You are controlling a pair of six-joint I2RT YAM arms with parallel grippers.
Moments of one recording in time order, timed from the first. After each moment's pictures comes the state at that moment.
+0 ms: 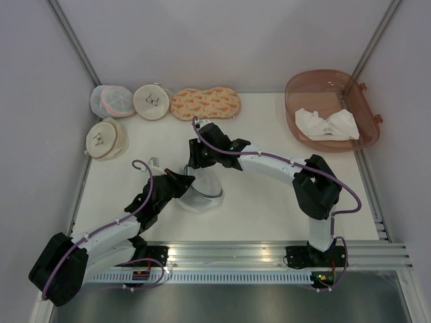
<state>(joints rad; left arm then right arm) -0.59 0.95 0.22 0.37 -0.16 -1.14 0.87 1.92 1.48 -0.26 -0.05 0.53</state>
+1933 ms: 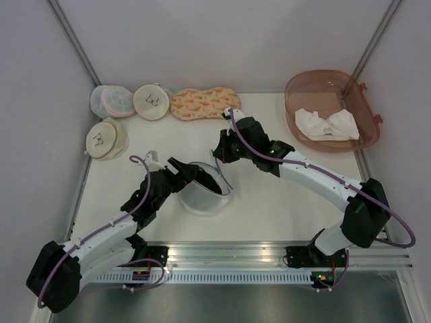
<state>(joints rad) -0.60 0.86 0.29 0.26 -0.23 -1.03 0.78 1.51 1.23 -0.24 -0.10 0.44</state>
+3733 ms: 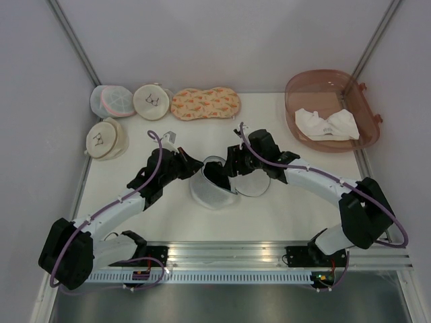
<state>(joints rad) -0.53 1.12 0.57 0.16 0.08 -0.82 0.64 1.48 0.95 -0.15 -0.29 0.40</state>
